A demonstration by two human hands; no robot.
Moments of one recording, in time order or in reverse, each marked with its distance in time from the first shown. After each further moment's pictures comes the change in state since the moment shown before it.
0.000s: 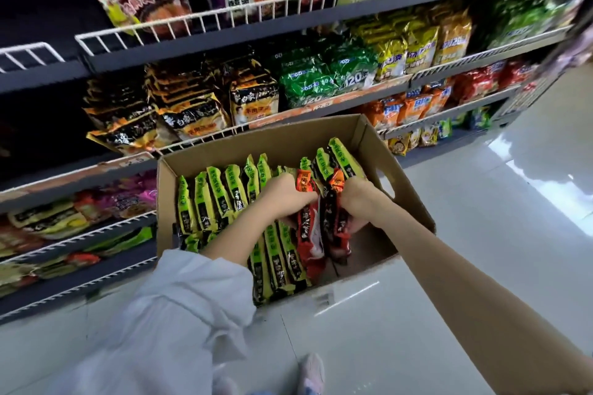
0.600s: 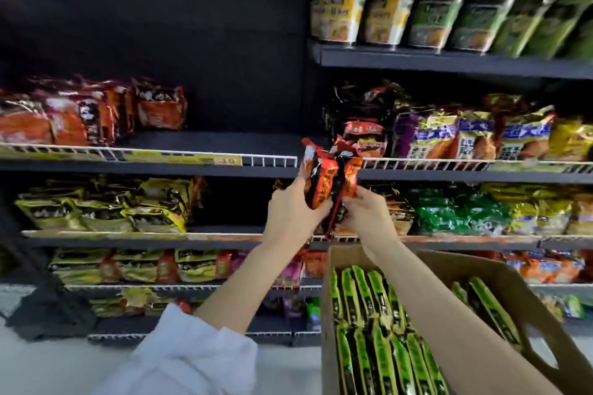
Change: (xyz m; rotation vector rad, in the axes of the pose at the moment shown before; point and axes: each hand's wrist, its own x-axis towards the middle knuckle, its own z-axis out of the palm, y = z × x) left_hand -0.191 -0.107 -0.238 -0.032 0.944 0.333; right_hand -0.104 -0.311 0.068 0.707 0.133 -0.584
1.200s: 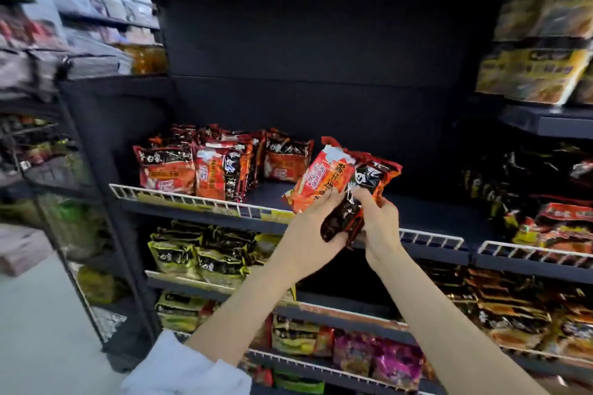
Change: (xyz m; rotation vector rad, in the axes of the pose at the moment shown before) left_hand 0.101 -0.199 -0.209 0.083 -0.019 0.185; right_hand 0.091 -0.102 0.304 0.458 -0.087 -0.006
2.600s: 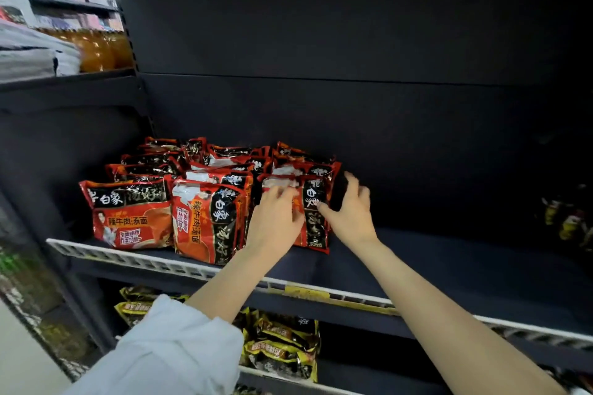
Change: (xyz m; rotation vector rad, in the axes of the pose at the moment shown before) left_hand 0.183 -0.193 -0.028 0.394 0.140 -0.208; right_hand 0.223 0.064 0.114 -0.798 -0.122 -0.326
